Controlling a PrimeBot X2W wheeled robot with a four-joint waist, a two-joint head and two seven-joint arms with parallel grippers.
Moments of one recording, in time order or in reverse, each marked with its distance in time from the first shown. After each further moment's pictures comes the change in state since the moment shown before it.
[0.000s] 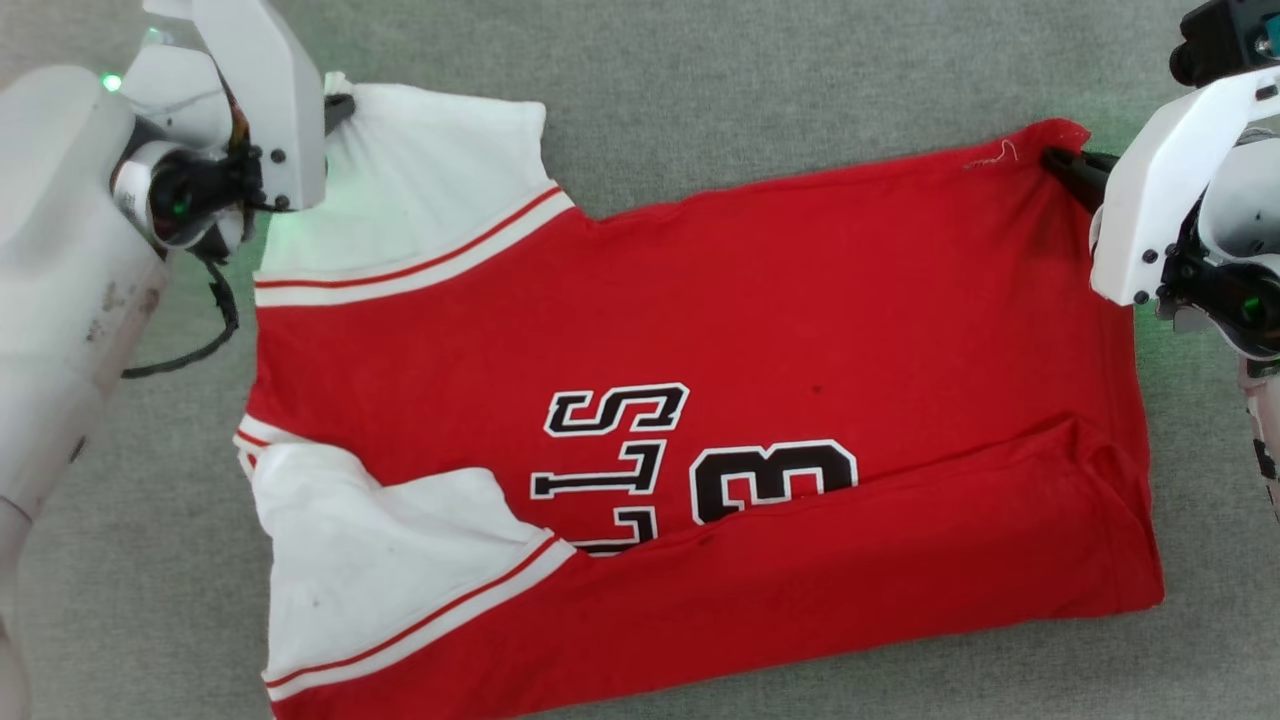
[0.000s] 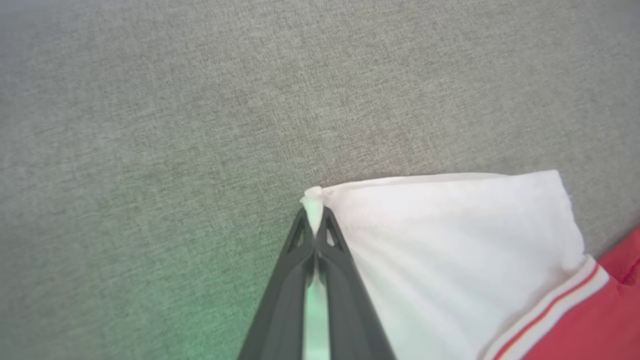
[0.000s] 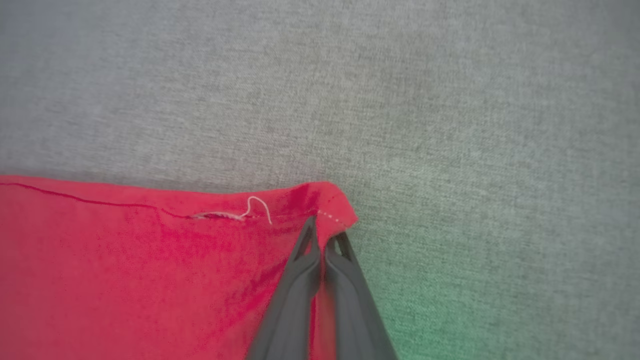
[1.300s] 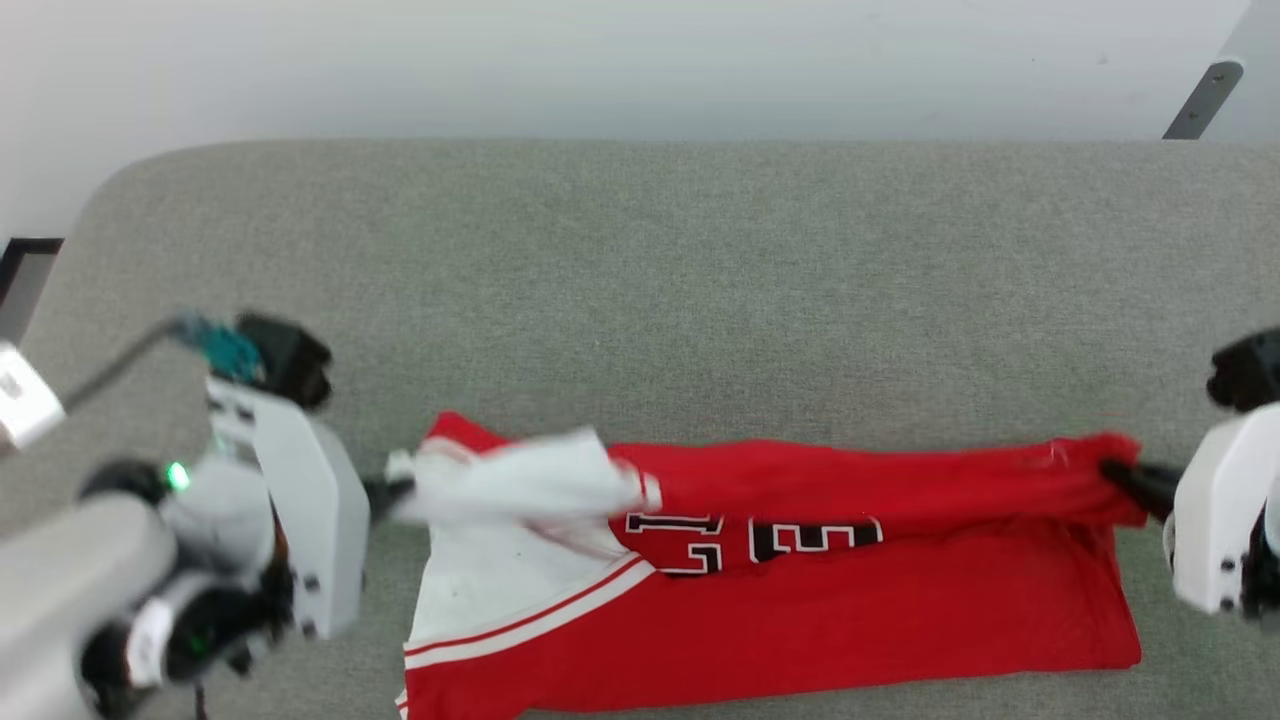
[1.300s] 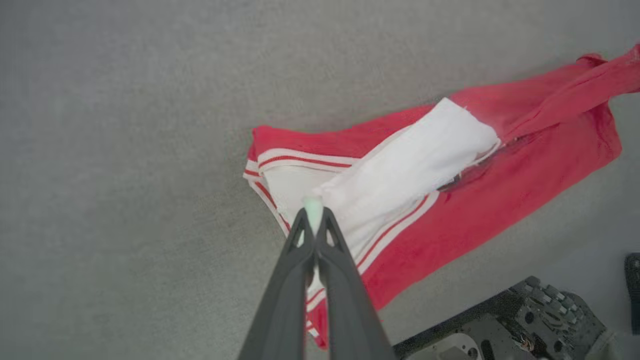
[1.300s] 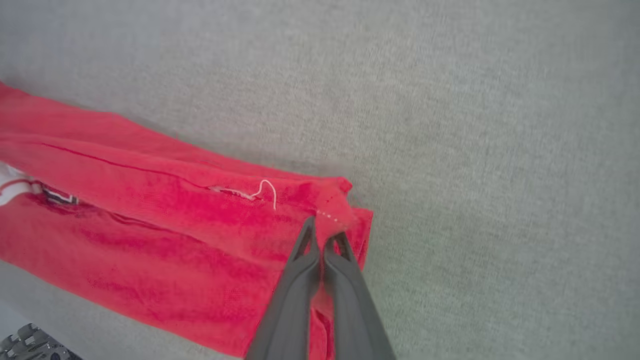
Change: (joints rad) left arm 0.503 0.500 -0.034 -1.066 -0.130 0.412 -0.045; right arm 0.524 -0.240 -0.007 -0.299 0.180 0.000 0.021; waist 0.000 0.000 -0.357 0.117
